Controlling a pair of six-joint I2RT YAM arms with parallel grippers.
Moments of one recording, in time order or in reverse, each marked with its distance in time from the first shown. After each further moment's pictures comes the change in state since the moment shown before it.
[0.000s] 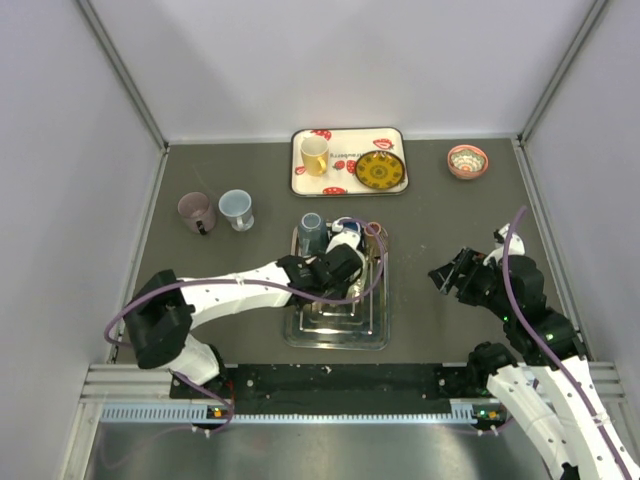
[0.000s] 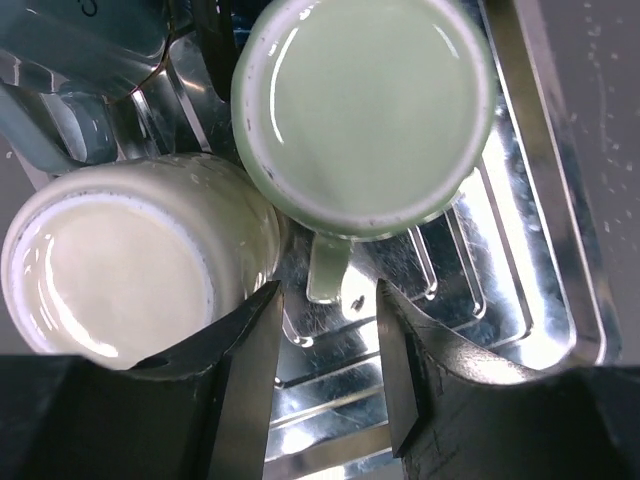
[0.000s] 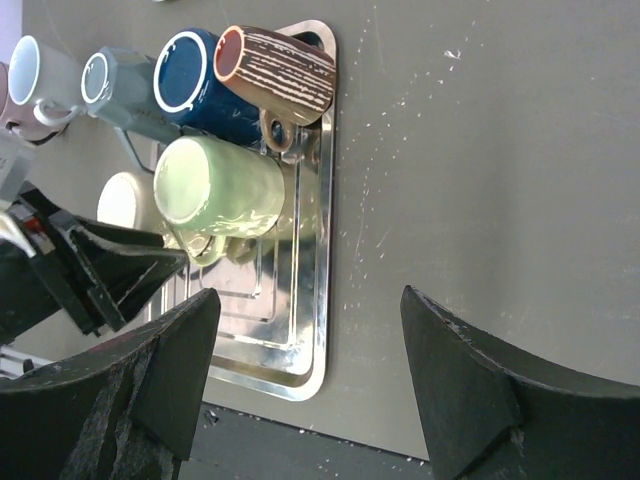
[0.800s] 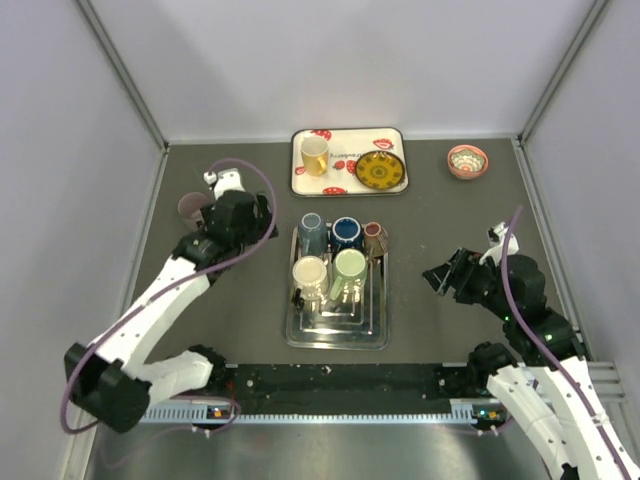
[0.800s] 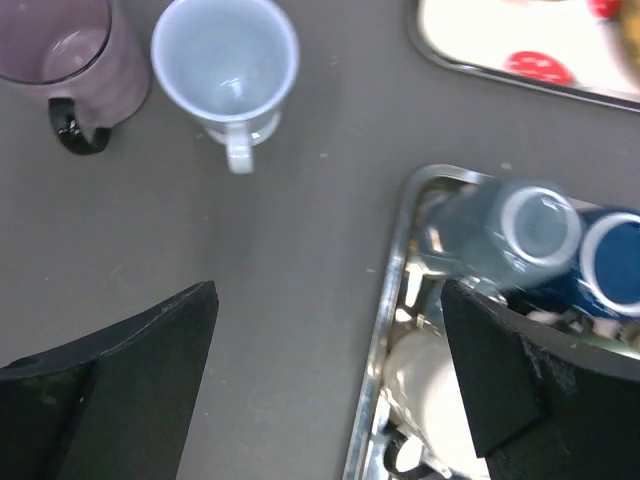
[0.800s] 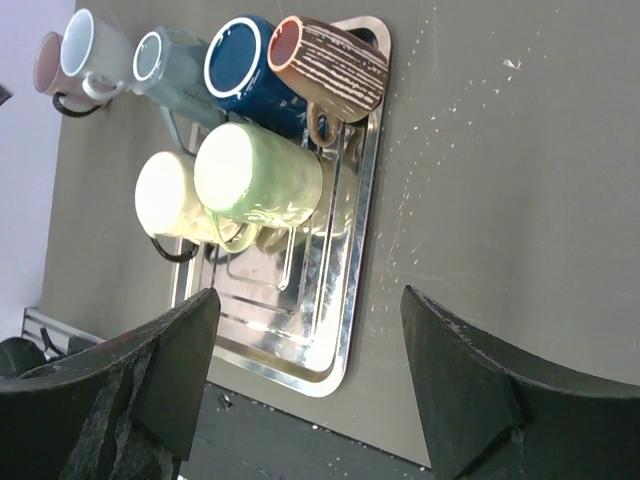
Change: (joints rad) left arm 0.517 -0.471 -0.028 -0.075 -0.088 0.019; right arm 0.000 -0.006 -0.008 0.052 -0.094 -0.024
